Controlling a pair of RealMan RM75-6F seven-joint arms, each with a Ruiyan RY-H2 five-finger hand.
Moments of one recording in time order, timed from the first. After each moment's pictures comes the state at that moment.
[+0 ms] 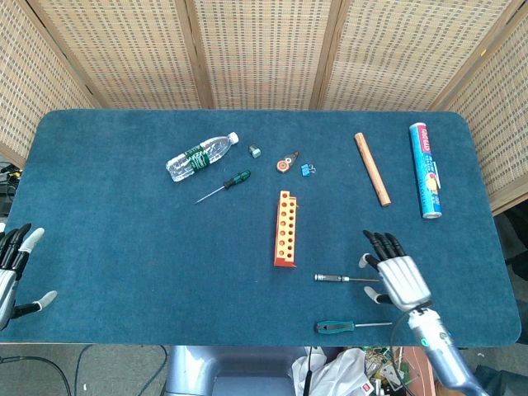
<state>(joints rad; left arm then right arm) -0.06 -1.05 -0.02 -1.67 1.58 1.54 0.02 0.30 -1.34 0.09 -1.64 -1.50 1.16 -0.26</state>
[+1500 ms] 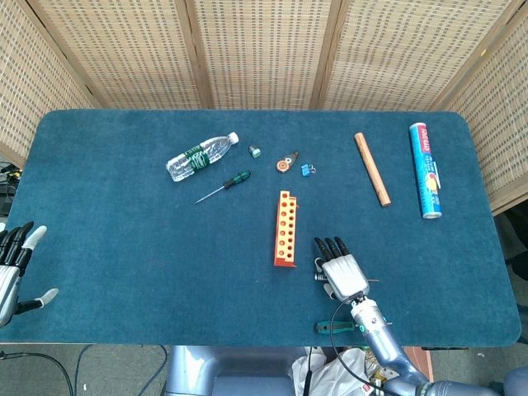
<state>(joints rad) -0.08 -1.06 -0.02 -1.66 1.55 1.51 0.03 0.47 -1.66 0.07 -1.47 -1.26 1.08 -0.62</state>
